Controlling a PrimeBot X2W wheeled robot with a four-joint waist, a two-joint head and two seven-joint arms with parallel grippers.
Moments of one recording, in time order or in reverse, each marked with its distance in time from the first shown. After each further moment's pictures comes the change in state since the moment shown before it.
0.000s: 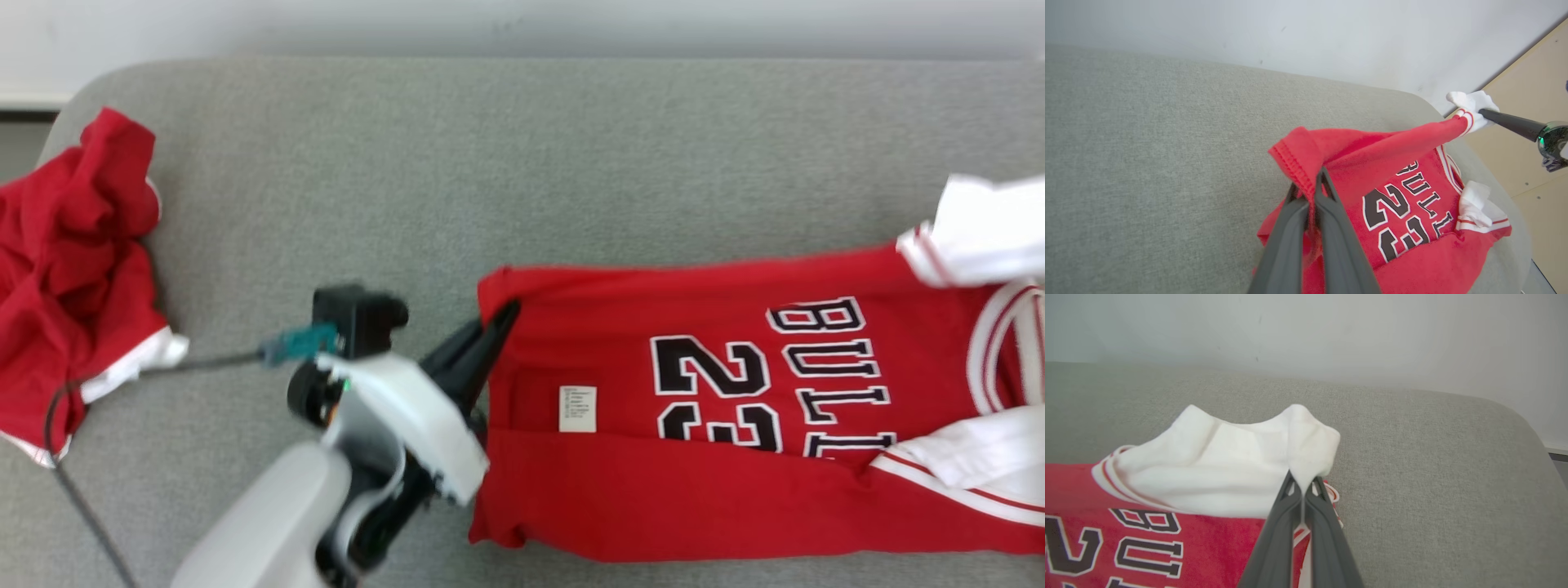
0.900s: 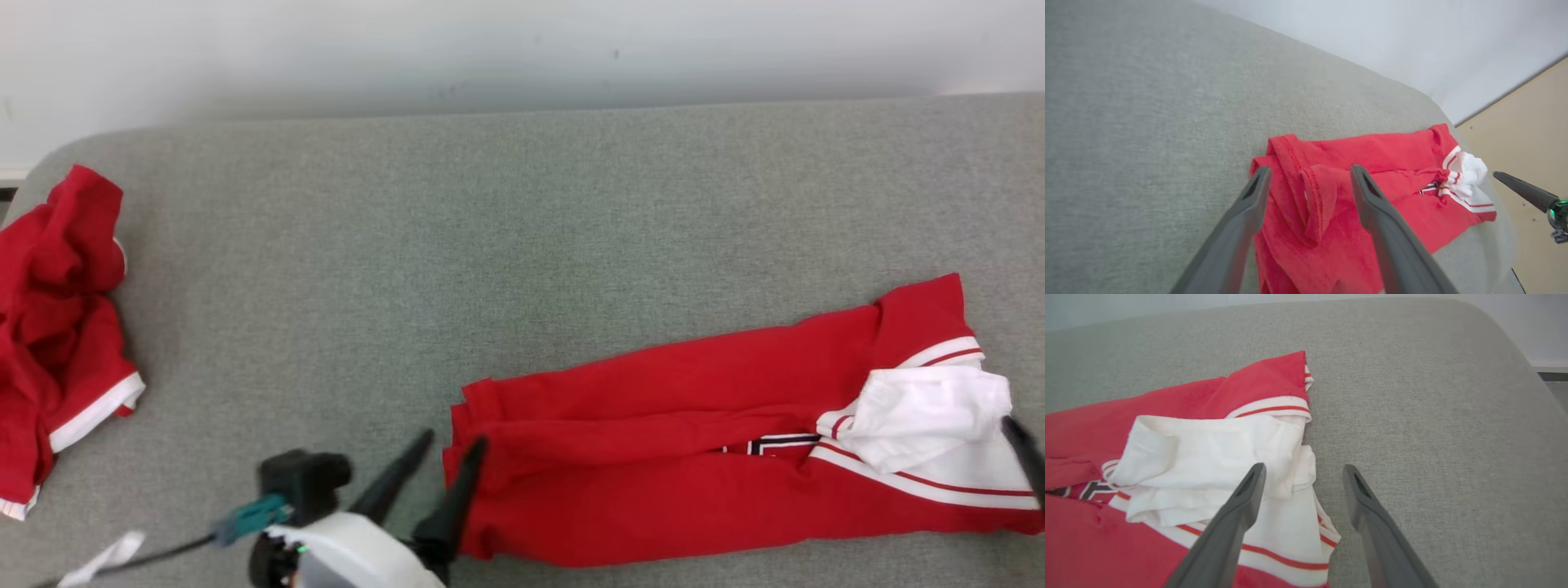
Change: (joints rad) left arm 0.359 0.059 0.022 -0.162 -0.031 0.140 -0.121; right arm 0.389 0.063 -0.032 -0.018 0.004 0.000 -0.192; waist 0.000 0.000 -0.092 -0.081
